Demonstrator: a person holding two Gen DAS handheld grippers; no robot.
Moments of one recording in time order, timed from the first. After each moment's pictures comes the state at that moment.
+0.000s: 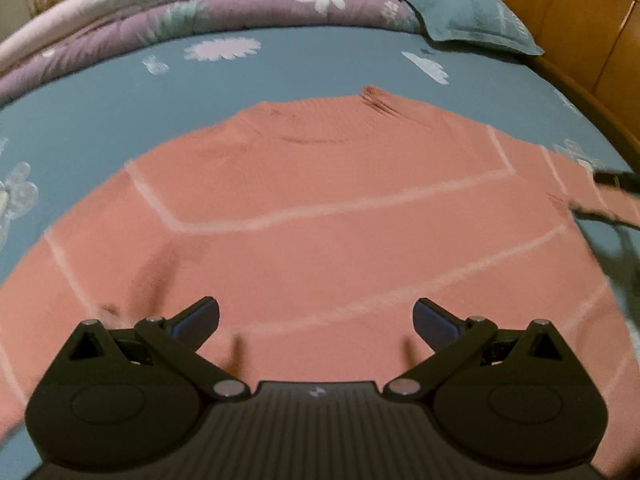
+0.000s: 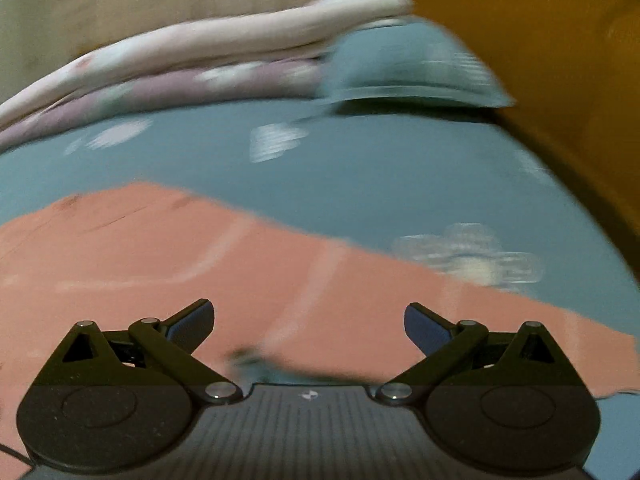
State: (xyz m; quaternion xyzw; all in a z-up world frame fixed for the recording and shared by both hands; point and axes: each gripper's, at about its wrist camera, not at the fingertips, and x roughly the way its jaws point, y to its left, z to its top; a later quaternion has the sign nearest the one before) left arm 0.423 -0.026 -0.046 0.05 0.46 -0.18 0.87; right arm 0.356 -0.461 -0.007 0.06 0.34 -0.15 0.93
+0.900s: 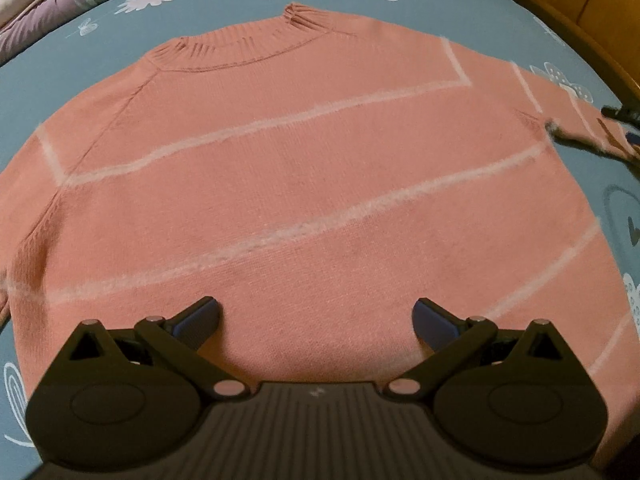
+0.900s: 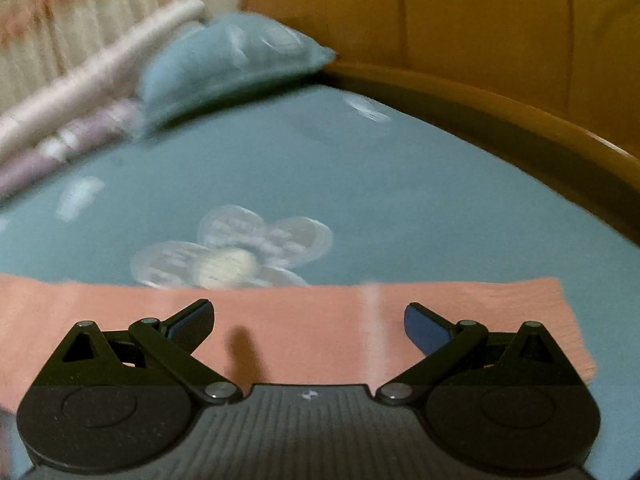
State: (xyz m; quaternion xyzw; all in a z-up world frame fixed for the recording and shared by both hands) left arm 0.413 -0.083 -0.083 0.09 0.53 -0.19 0.82; right arm 0.314 -0.644 -0.081 0.15 0.31 -0.28 0.89
